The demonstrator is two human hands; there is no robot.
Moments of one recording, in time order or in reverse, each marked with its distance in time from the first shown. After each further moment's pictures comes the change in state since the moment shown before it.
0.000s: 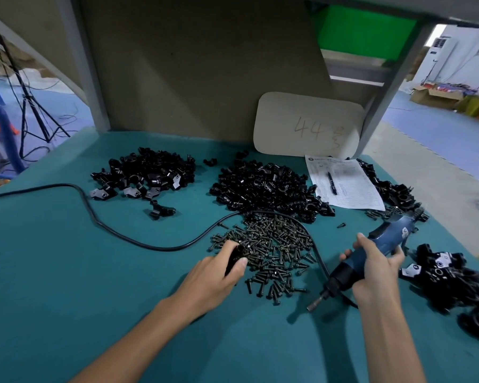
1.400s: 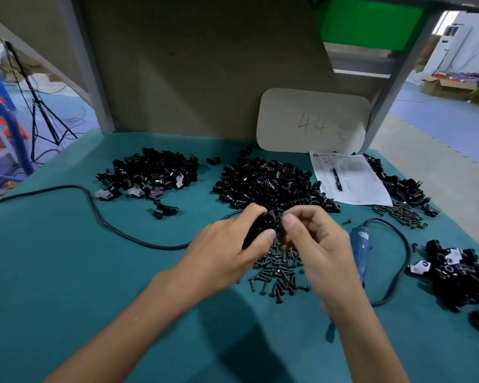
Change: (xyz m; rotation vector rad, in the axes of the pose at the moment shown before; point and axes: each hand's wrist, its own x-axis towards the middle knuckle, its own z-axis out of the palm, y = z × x) left_hand 0.002 0.093 -0.064 0.159 0.096 0.167; right_hand -0.113 -0.018 0.057 -0.437 -0.769 -0.458
